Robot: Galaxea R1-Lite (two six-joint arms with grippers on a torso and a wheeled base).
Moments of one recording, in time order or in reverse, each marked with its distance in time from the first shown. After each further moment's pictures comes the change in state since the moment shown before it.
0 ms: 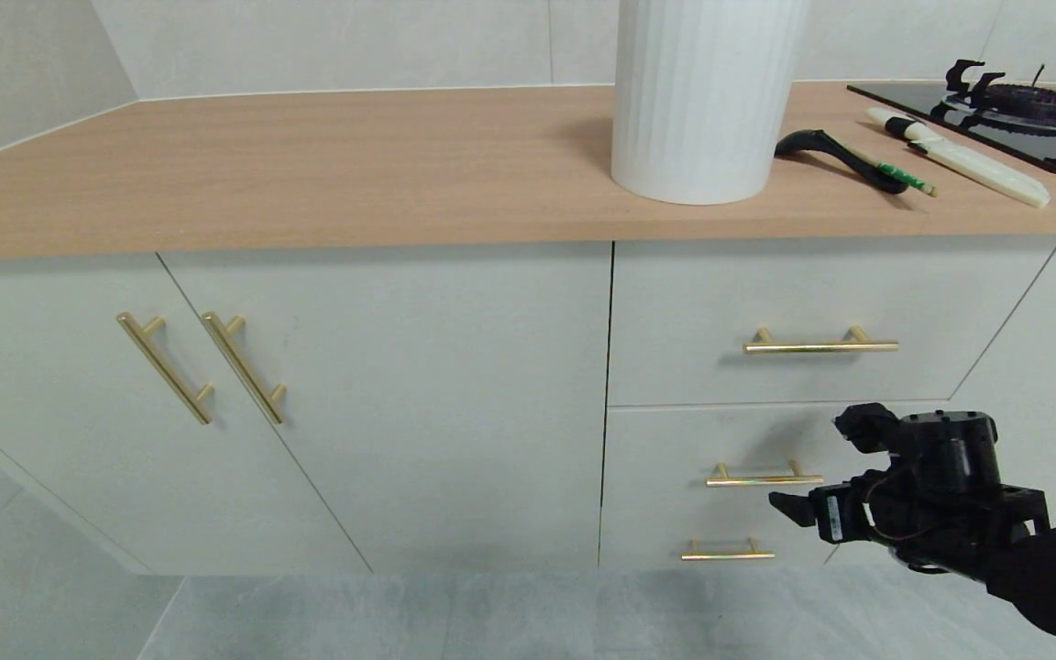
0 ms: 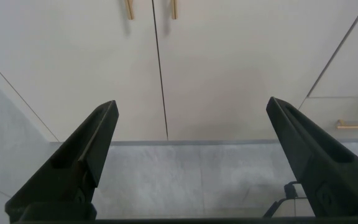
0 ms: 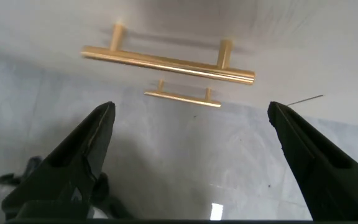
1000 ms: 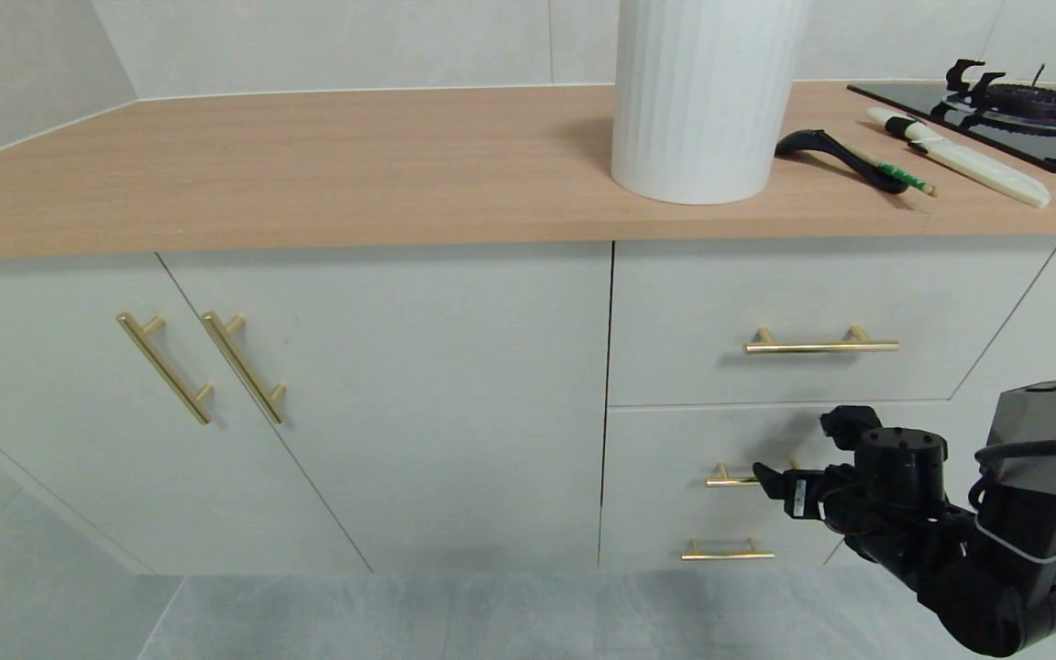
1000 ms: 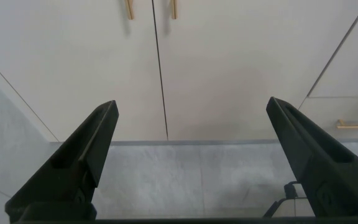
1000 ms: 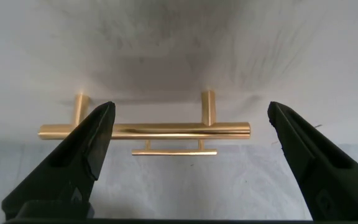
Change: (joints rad) left arm 0.000 0.000 0.000 0.000 0.000 0.000; right arm 0.040 0.241 -0.020 -0.406 -0.185 0.113
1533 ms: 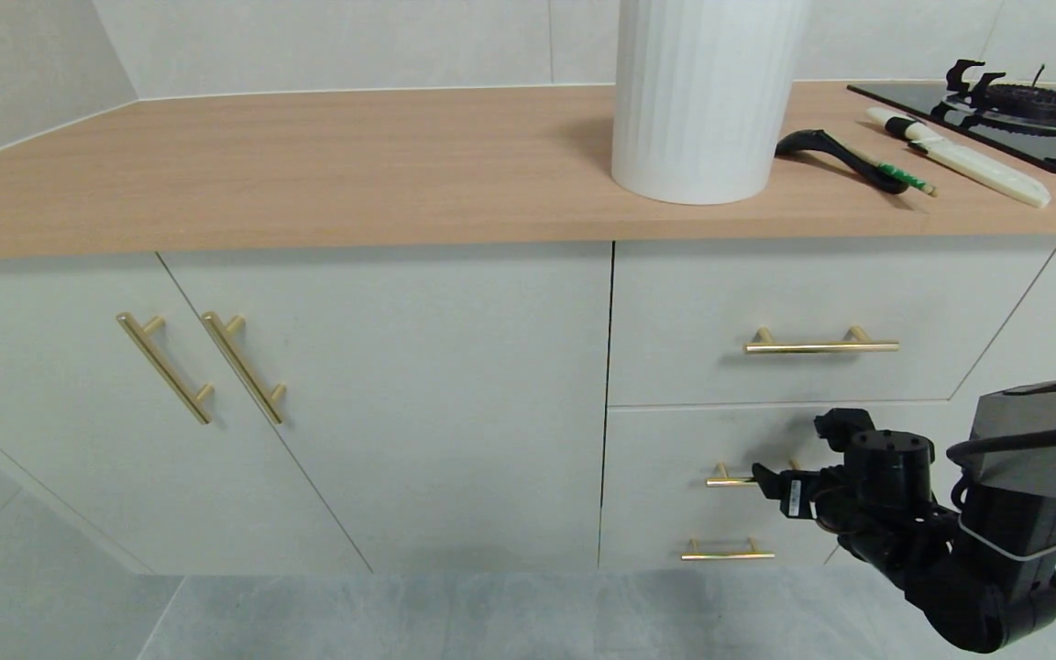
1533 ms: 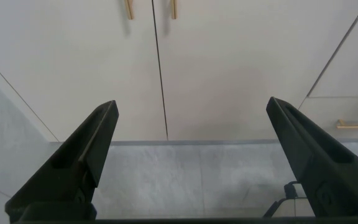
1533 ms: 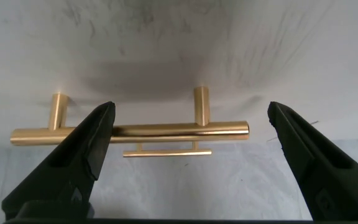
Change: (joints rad) left arm 0.000 0.000 0.000 0.000 0.000 0.000; right arm 0.000 0.041 -0.030 -0.006 -0.040 -0.001
